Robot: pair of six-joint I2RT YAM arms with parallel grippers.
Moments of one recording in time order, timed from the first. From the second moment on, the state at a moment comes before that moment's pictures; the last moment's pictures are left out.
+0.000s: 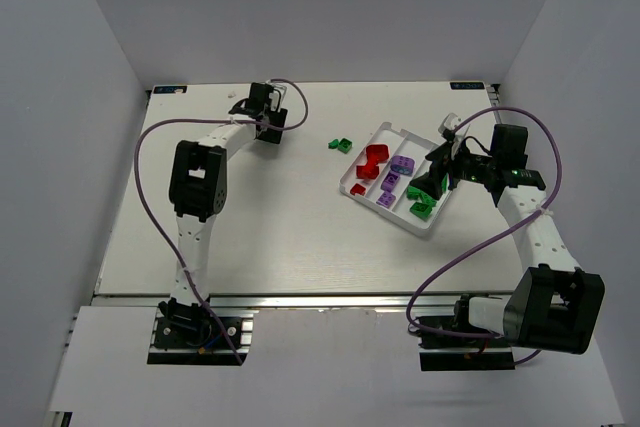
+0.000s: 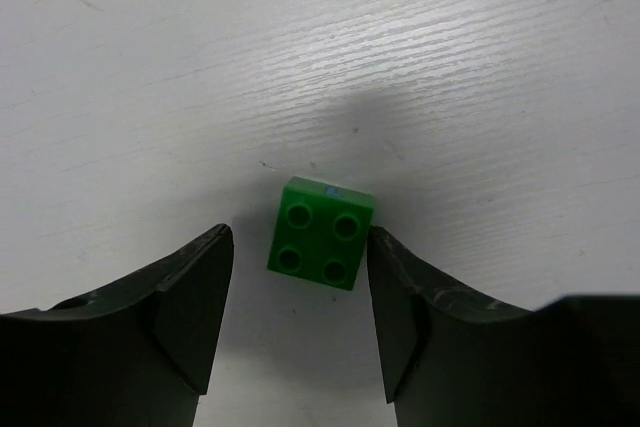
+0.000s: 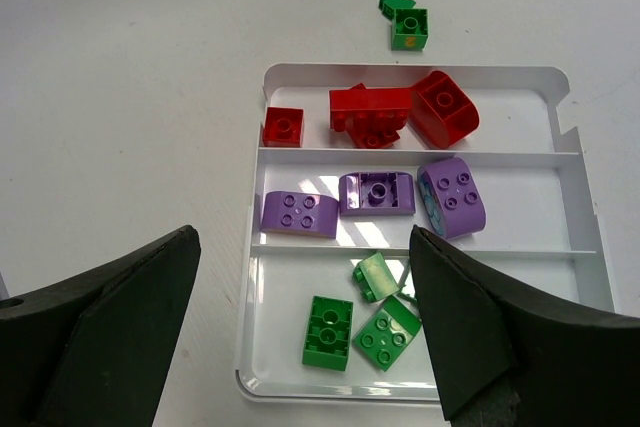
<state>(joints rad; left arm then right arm) -0.27 2.33 1.85 -0.36 -0.12 0.09 -0.07 1.23 0.94 -0.40 -1.00 -0.63</state>
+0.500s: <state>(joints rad) -0.25 2.29 1.76 -0.24 0.00 0.04 -0.07 1.23 0.94 -0.40 -0.97 -0.59</state>
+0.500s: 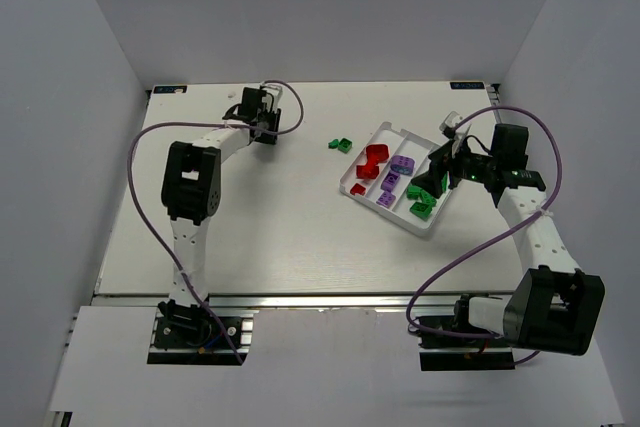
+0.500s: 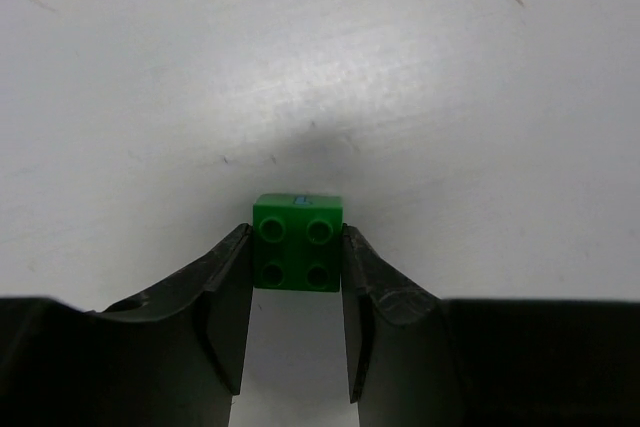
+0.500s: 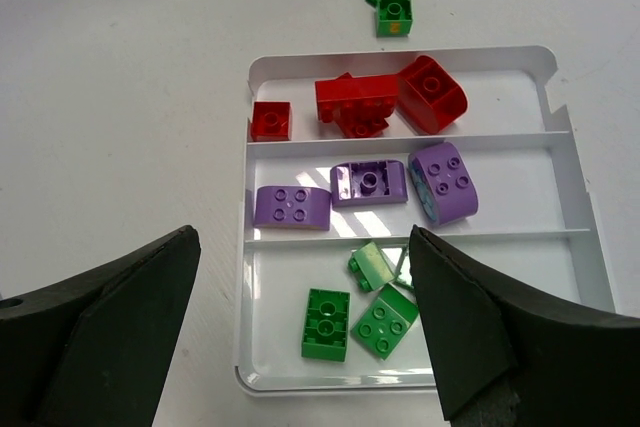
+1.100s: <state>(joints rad) -0.58 1.76 1.20 0.33 0.48 -0.50 -0.12 1.24 0.95 -0.27 -0.80 -0.26</state>
